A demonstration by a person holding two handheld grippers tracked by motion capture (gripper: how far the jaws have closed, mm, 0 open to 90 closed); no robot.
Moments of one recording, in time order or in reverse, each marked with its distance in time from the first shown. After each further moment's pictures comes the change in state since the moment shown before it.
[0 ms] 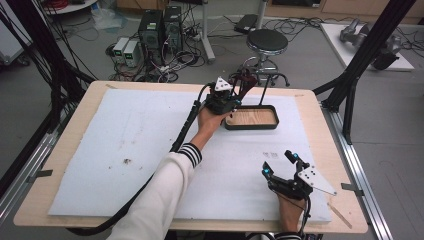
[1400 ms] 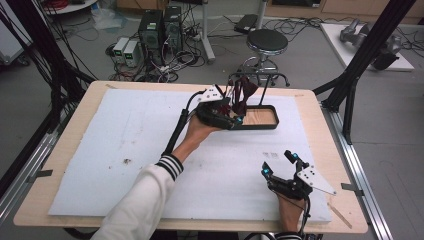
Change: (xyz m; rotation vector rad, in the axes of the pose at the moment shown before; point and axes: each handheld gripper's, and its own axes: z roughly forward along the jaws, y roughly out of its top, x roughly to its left) left arm -0.009 -0.018 -0.058 -0.148 -0.264 0.072; right arm 0.001 0.000 0.001 0.004 -0.001 -0.014
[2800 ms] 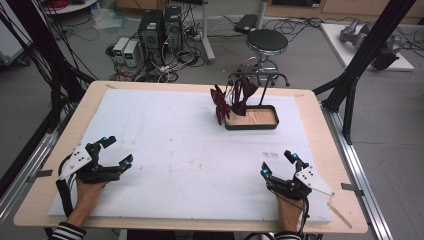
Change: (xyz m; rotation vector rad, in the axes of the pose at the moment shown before) left arm -0.002 -0.143 -0.295 -0.216 0.403 0.040; right arm 0.003 0.000 0.000 0.003 -0.012 -0.022
